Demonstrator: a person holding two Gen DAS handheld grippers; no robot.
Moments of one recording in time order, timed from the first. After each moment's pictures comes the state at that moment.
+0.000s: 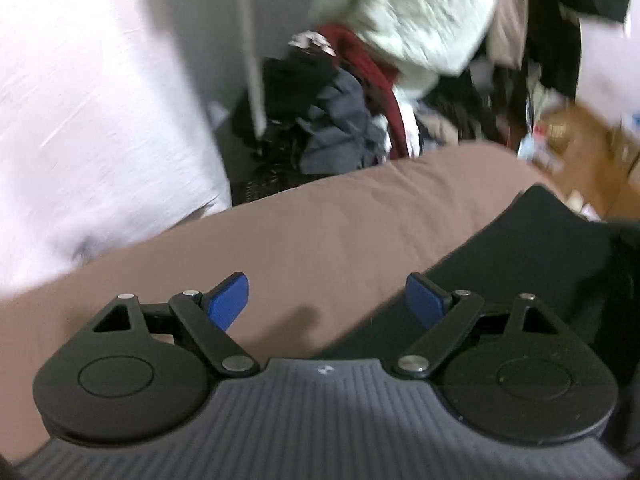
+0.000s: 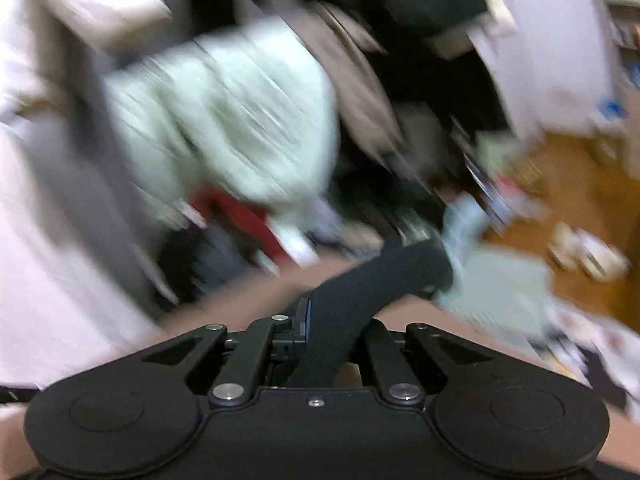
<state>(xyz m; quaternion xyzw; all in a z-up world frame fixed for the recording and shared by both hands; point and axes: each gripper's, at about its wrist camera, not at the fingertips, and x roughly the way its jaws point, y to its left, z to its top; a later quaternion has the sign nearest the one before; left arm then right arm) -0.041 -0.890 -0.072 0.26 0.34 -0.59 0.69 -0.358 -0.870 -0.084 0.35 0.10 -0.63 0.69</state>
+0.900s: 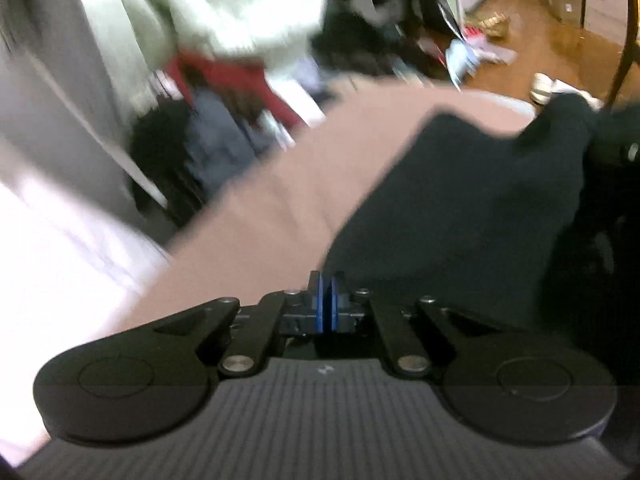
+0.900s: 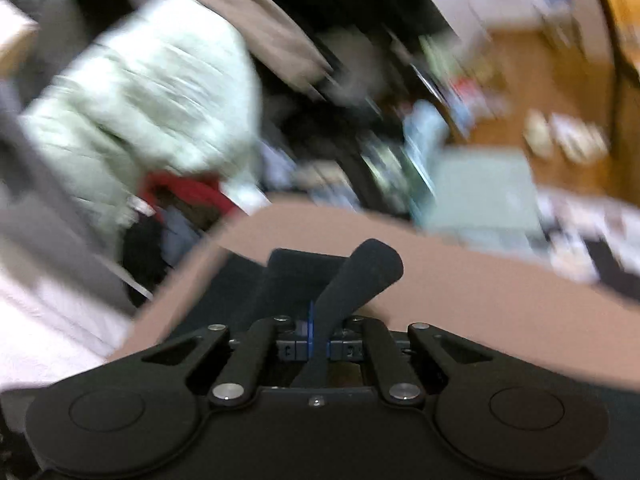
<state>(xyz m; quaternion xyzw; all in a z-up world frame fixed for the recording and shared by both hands) -0.202 -0.959 -0.098 0.41 0.17 -0.62 0.64 -0.379 -0.874 -0.120 0.39 0.02 -0.61 0.69</state>
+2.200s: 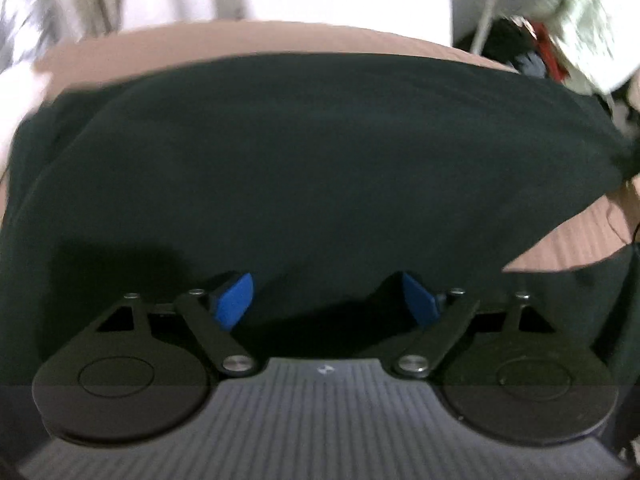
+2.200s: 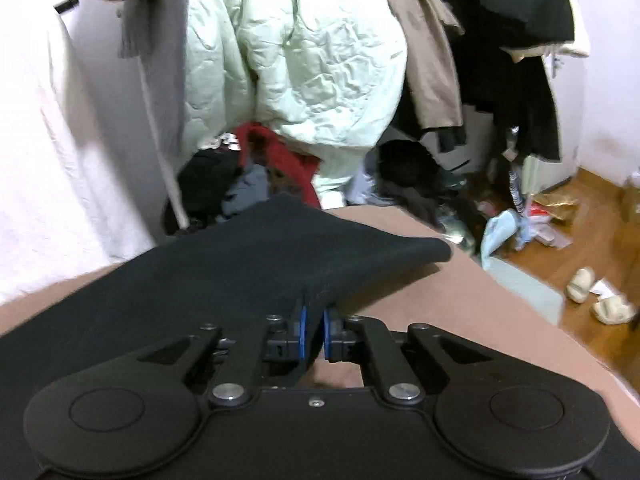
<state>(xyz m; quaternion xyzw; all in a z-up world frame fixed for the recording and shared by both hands) -0.036 -0.448 -0.109 0.13 0.44 -0.36 0.81 -0.265 -0.877 -0.137 0.23 0.19 -0.60 0.75</state>
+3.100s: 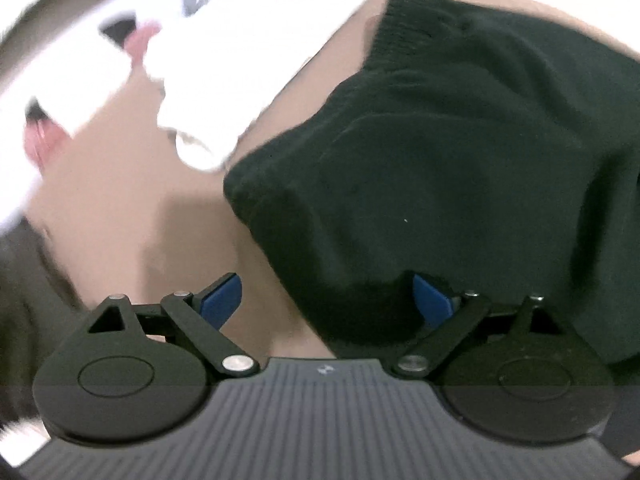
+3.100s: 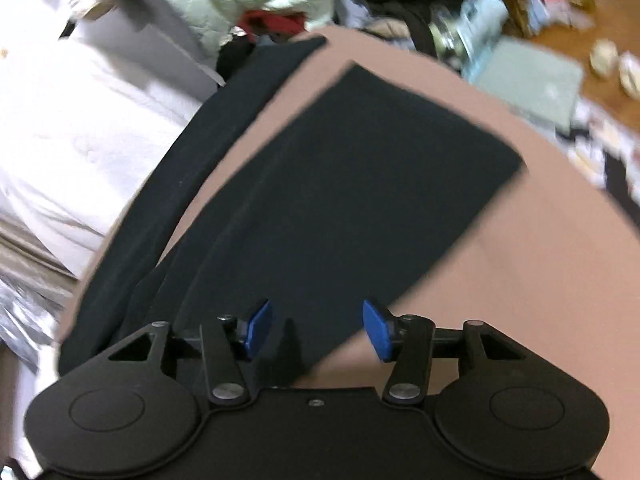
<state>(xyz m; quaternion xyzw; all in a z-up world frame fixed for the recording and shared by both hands) -0.029 -0.214 -0.089 0.12 0.49 -0.08 0.86 -0.540 -0.654 -0.151 0.52 0.20 -0.39 0.73</state>
